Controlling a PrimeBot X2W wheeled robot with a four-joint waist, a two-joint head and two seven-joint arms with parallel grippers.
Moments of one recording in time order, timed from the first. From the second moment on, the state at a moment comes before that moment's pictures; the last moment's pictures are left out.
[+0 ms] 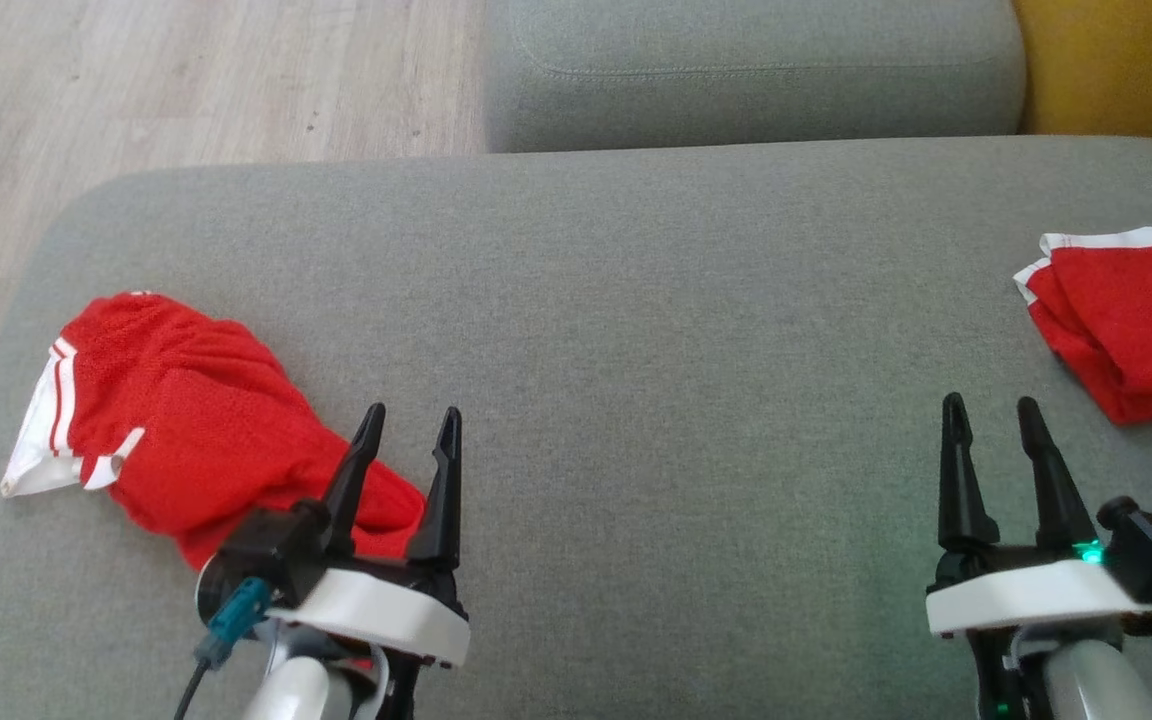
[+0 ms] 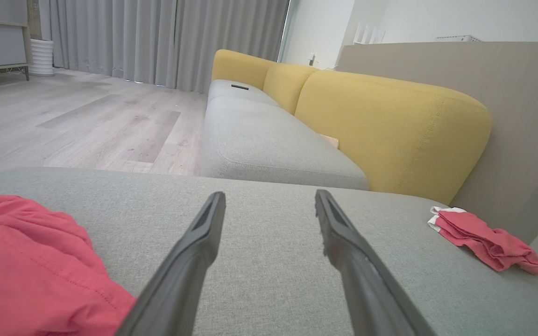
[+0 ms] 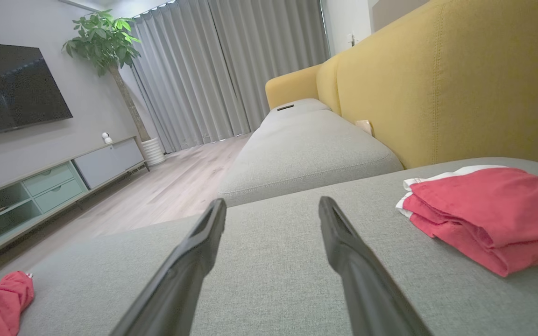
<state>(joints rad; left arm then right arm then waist) -0.02 0.05 -0.34 0.10 -0.30 0.04 -0.25 -0.01 -0.05 0.01 0.21 0.29 0.12 -0.25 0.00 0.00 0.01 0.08</state>
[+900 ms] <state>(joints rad) -0.02 0.05 -0.33 0.11 -0.30 0.05 -0.25 -0.01 -0.05 0.03 0.22 0.30 0.12 -0.25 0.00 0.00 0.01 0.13</state>
